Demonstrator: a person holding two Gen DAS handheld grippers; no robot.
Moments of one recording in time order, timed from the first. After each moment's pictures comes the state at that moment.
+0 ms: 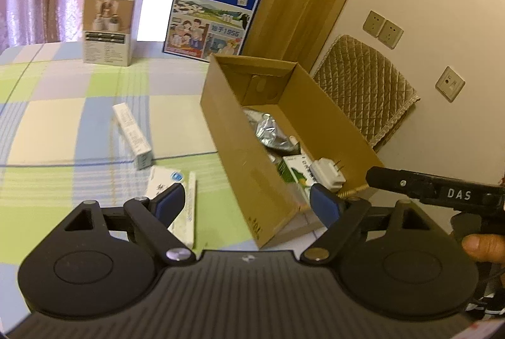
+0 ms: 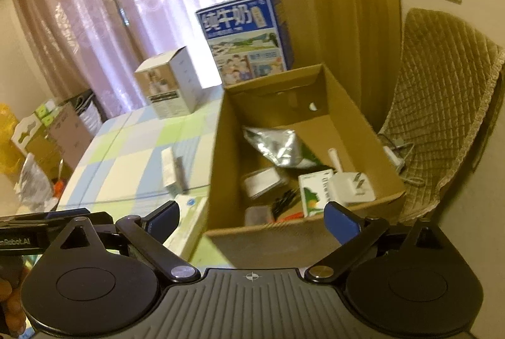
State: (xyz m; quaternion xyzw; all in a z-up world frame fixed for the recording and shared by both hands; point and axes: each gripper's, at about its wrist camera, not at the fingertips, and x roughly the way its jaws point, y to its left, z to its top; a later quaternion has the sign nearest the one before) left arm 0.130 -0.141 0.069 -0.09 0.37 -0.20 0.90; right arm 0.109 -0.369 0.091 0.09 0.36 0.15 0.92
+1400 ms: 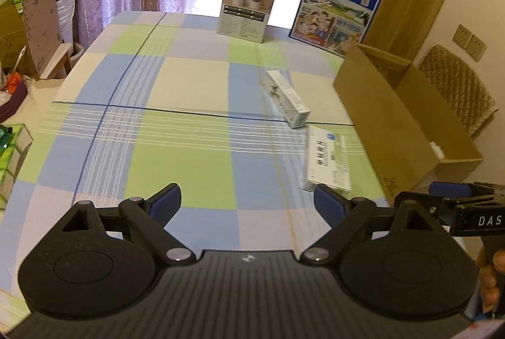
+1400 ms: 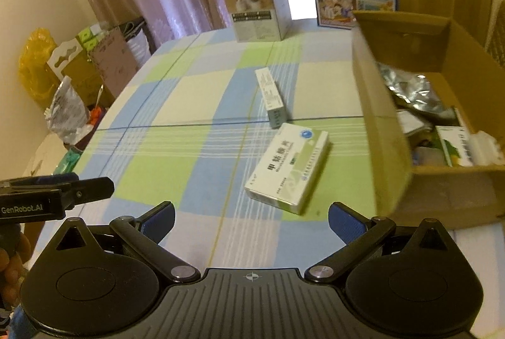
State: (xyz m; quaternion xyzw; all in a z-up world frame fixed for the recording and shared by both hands) left arm 0.084 0.013 0.030 -0.08 0.40 -0.05 0.91; right arm 0.116 -0.208 0.012 0.02 0.43 0.24 0.87
